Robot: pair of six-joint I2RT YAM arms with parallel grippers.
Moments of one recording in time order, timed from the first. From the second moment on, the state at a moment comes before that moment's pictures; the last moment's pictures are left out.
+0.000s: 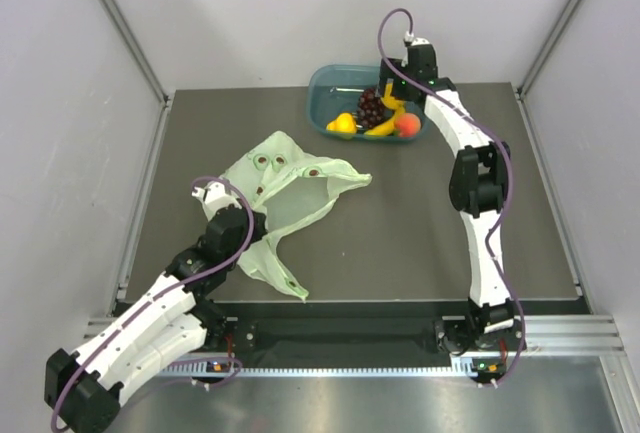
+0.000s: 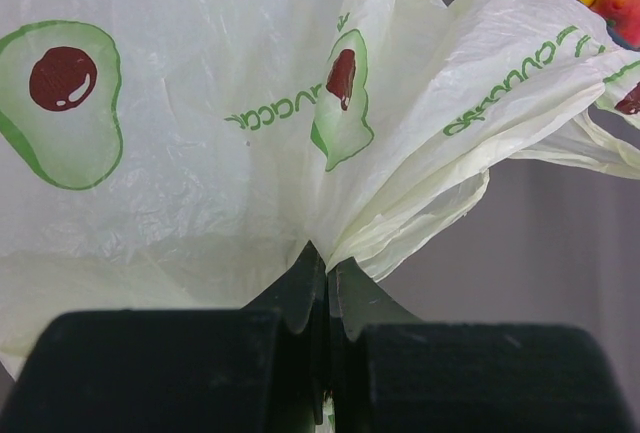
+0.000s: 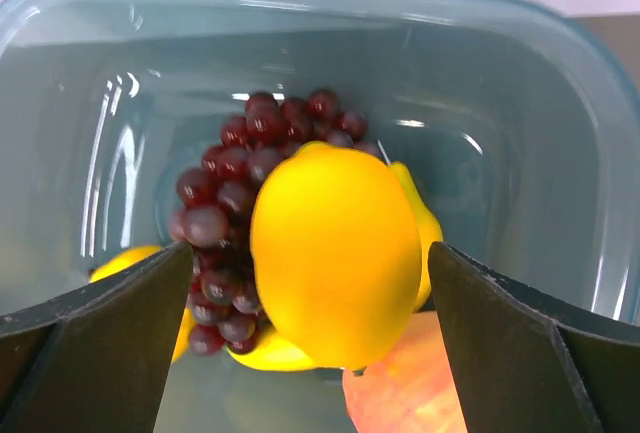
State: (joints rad) left arm -0.60 0.69 0.47 -0.26 -0.41 -0.81; right arm 0.23 2.40 2.24 -0.42 -0.02 0.27
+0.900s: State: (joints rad) left arm -0.60 0.87 0.57 -0.12 -0.18 -0.68; right arm 0.25 0.95 1.16 -0.20 -0.26 0.27
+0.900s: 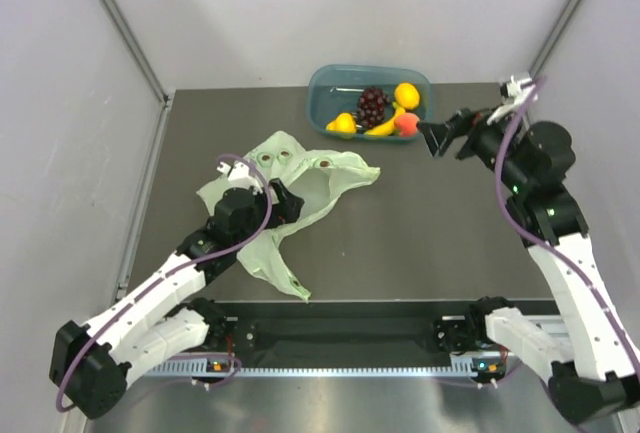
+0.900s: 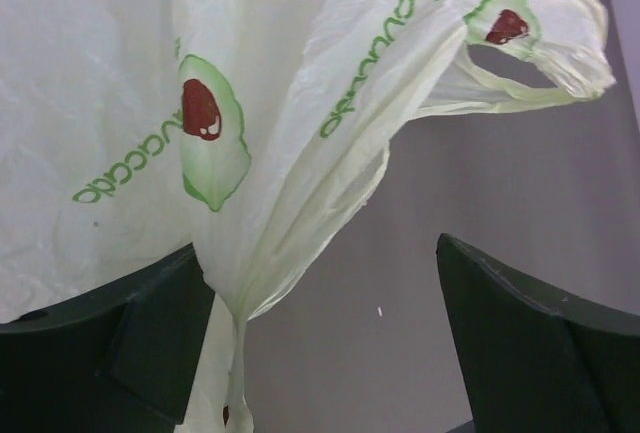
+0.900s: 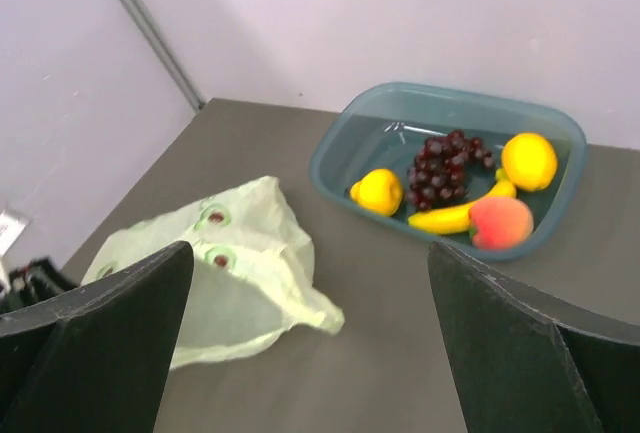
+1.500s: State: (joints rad) left arm -0.60 0.92 0.78 -0.15 0.09 -0.54; right arm 0.25 0.47 0.98 -0.66 -0.26 0.24
